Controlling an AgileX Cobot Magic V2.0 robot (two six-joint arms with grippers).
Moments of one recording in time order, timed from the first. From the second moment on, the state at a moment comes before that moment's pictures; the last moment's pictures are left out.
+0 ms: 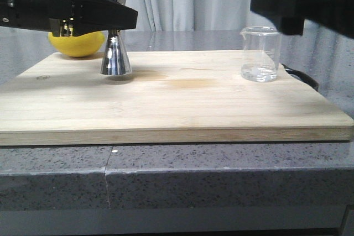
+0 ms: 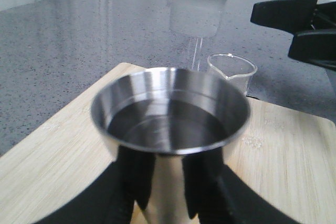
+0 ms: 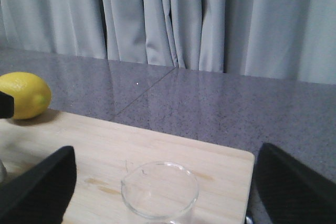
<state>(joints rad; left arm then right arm) -0.17 1.77 -0.99 -1.76 1.15 2.15 0.47 1.26 -0.35 0.18 -0.88 -0.14</state>
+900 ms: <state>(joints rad) -0.25 1.77 -1.07 -1.76 1.15 2.24 0.47 1.24 -0.35 0.18 -0.88 -0.14</state>
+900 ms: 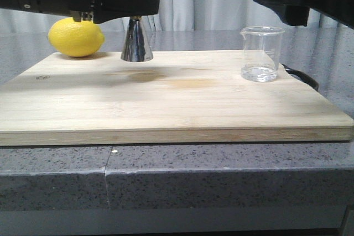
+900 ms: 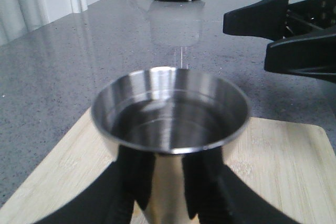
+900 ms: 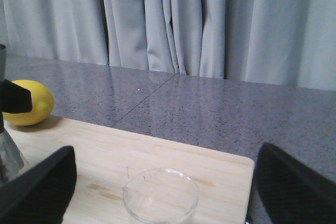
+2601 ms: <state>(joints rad) -0.17 1.69 -1.07 -1.46 1.08 1.94 0.30 0.88 -0.74 0.17 0.41 -0.16</state>
